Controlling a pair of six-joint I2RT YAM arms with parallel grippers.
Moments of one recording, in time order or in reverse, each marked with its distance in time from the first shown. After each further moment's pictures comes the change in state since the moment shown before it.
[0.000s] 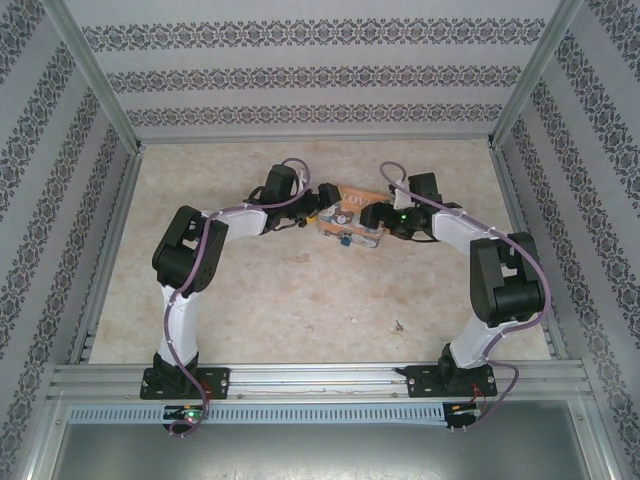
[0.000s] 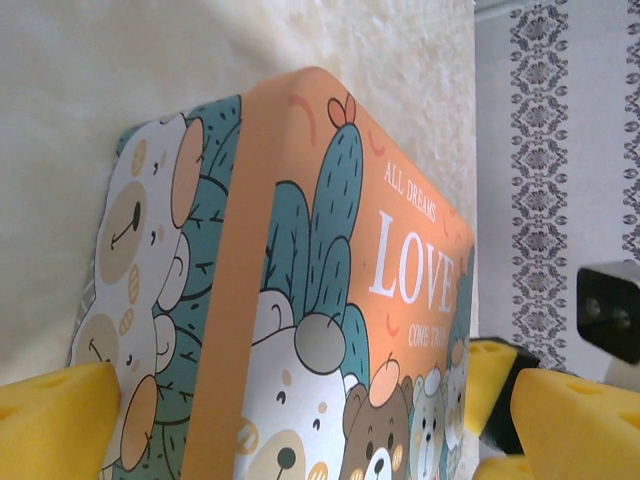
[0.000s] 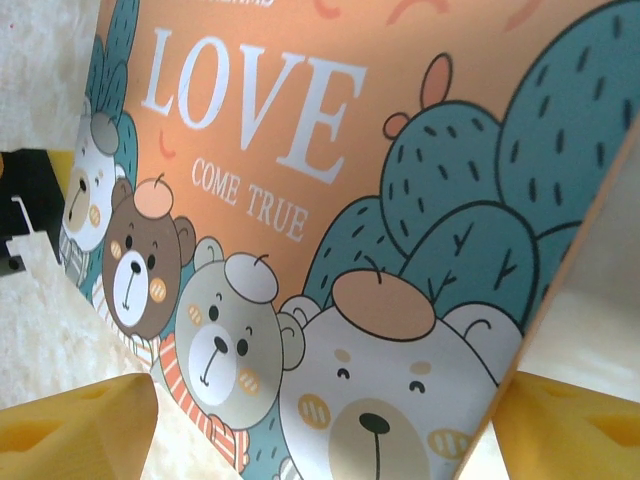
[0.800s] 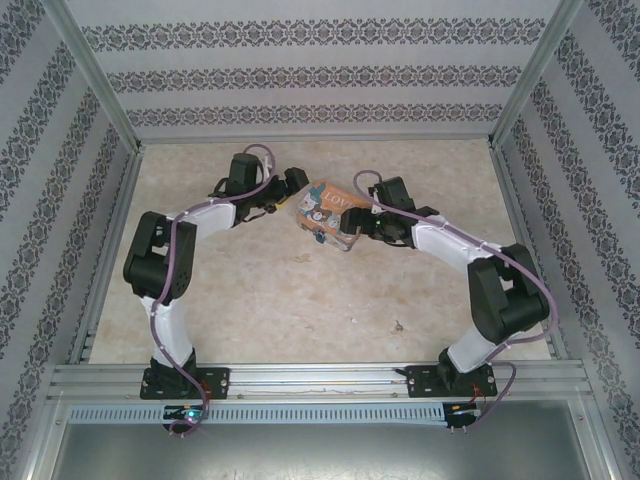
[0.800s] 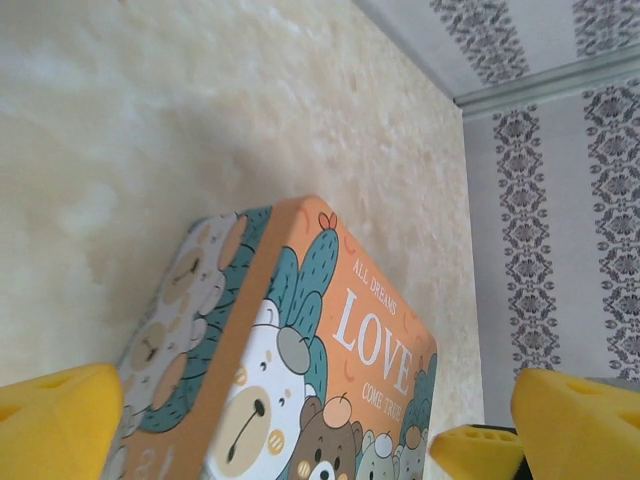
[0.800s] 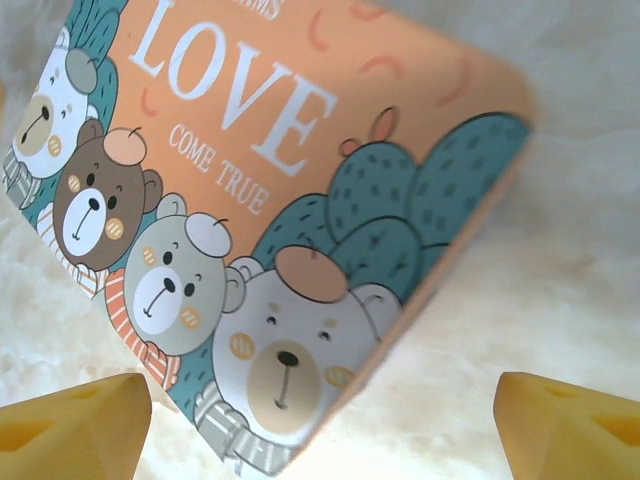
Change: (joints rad) left arm 0.172 -0.169 -0.090 -0.047 -0.001 0.092; right arm 0.211 -0.106 0.006 -0.062 0.355 0.100
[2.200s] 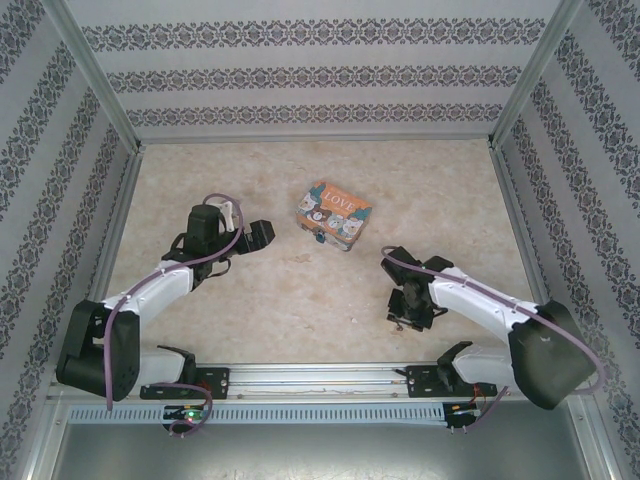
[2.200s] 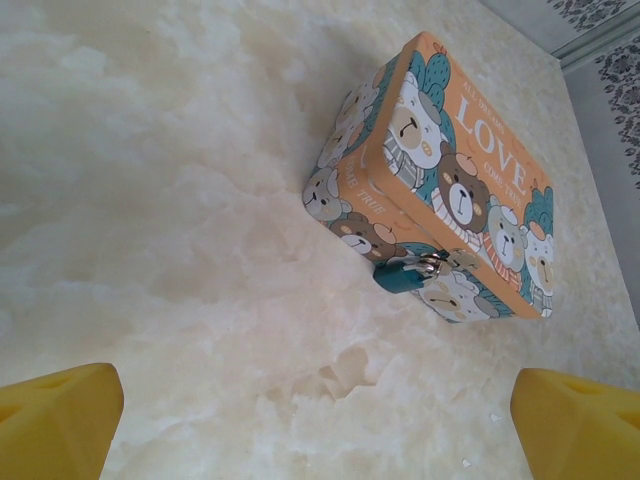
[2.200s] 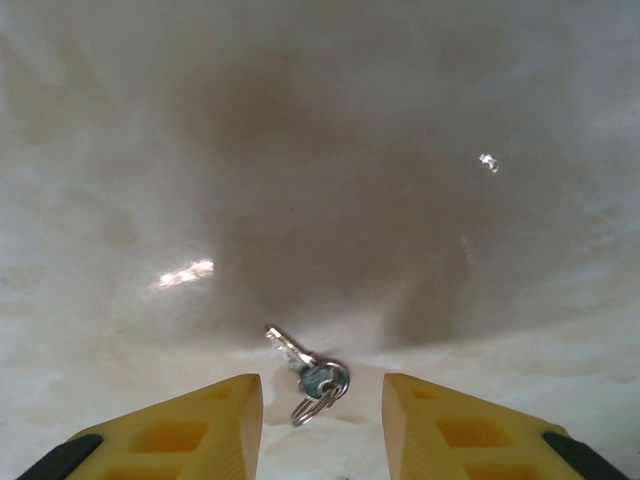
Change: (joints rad) left arm 0.035 -0.633 -0.603 -0.097 -0.188 0.283; right arm 0.174 -0.346 -0.394 -0.623 0.124 0.444
